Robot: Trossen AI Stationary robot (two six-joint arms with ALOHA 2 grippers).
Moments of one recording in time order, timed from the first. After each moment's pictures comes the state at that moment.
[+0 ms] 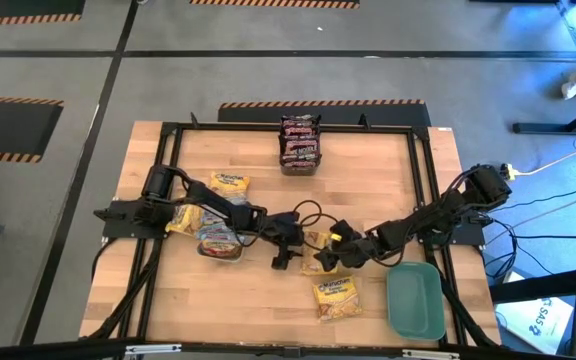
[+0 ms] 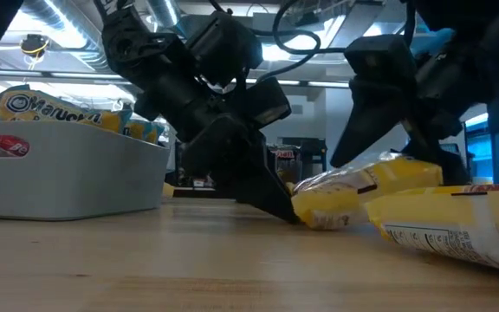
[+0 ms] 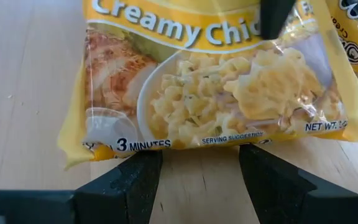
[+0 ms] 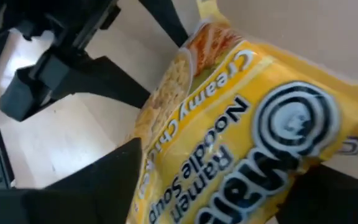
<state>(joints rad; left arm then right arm) -0.11 2.03 1.00 0.35 0.08 0.03 0.41 1.64 0.70 0.11 0.33 1.33</state>
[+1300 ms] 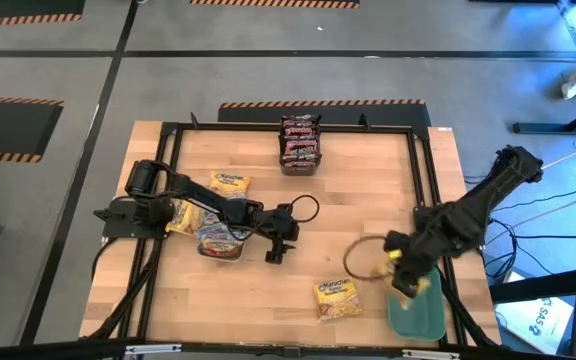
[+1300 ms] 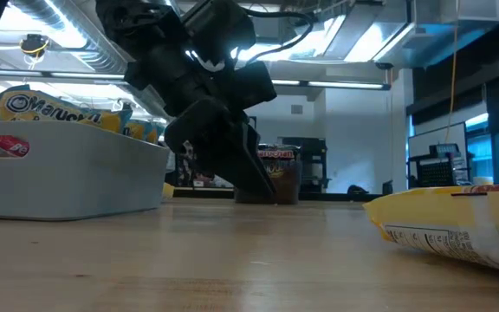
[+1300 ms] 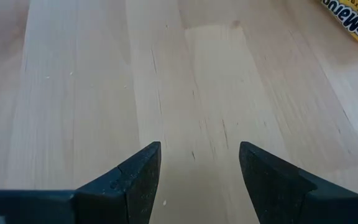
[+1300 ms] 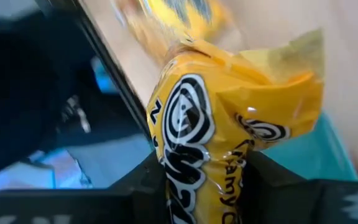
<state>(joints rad) -0.11 1.89 1.00 0.11 -0.01 0.08 0.71 1.19 1.13 -1.05 -0.13 1.31</state>
